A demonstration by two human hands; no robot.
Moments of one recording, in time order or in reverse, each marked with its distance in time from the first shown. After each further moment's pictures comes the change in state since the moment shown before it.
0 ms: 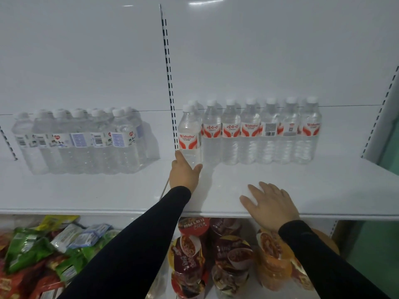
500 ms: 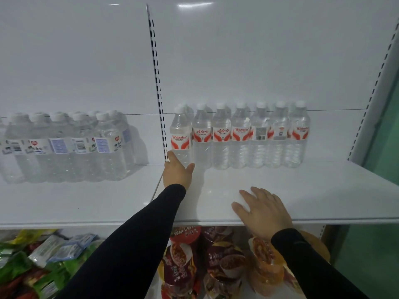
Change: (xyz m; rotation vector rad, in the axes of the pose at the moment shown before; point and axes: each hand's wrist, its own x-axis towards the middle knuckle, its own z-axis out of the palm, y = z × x) left_hand 0.032 0.003 0.025 0.018 -0.009 -0.056; right_hand -0.004 -0.002 -0.005 0.020 0.021 0.009
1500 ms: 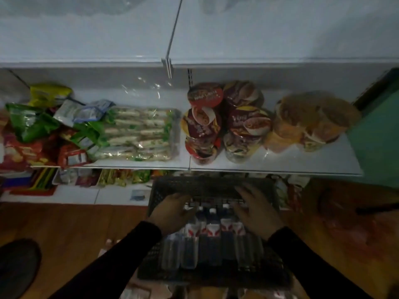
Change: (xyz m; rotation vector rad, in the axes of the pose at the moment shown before) left_hand -0.307 -0.269 -0.071 0.413 -0.975 0.071; right_hand -0.214 -0.039 0.244 0.419 -0.414 -0.036
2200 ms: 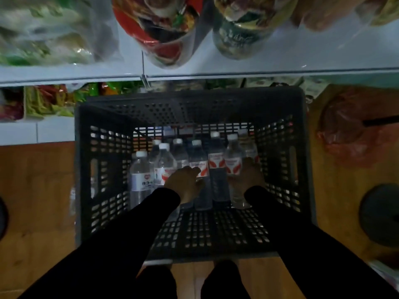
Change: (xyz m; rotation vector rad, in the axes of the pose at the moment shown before) left_hand 0.114 -0.057 0.249 0.036 -0.604 -0.134; right_hand 0.040 0.181 0.252 0.113 -0.274 0.779
